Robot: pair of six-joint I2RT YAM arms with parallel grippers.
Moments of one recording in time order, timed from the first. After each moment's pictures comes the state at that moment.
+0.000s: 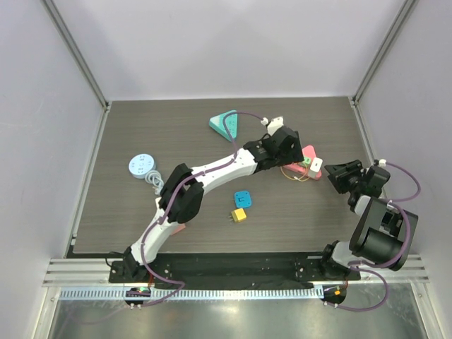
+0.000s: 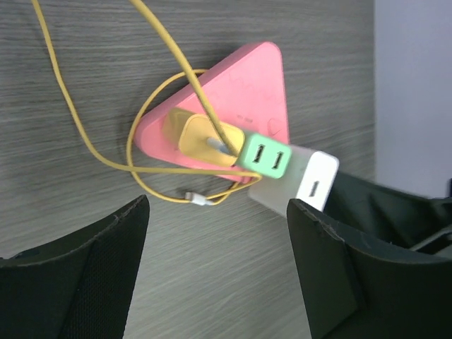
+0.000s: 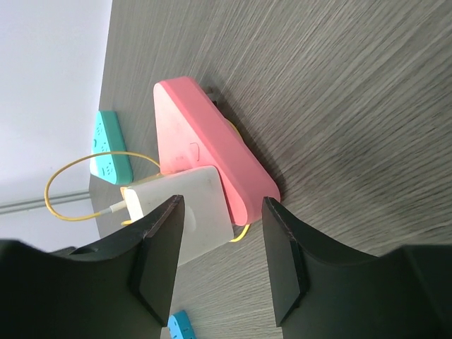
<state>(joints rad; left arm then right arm) -0.97 2.32 2.05 -0.38 -0.22 -0.88 -0.52 1.38 0.41 0.42 -0.56 0.83</state>
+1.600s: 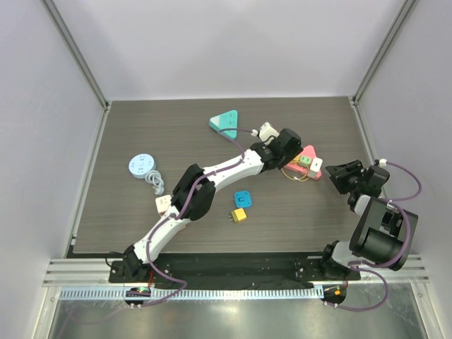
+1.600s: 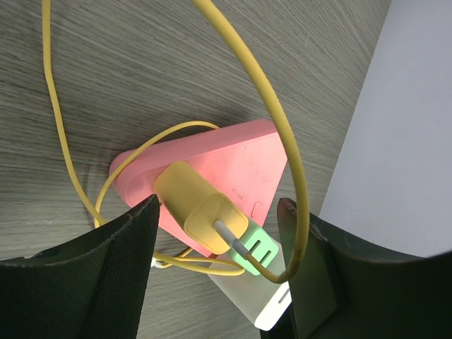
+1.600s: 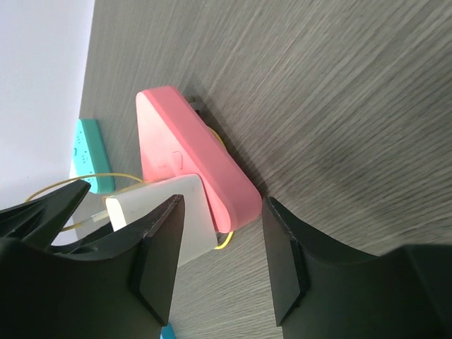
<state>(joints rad) -0.96 2.50 2.25 -0.44 -0.35 -1.41 -0.51 1.38 0.41 0.41 -0.50 0.80</state>
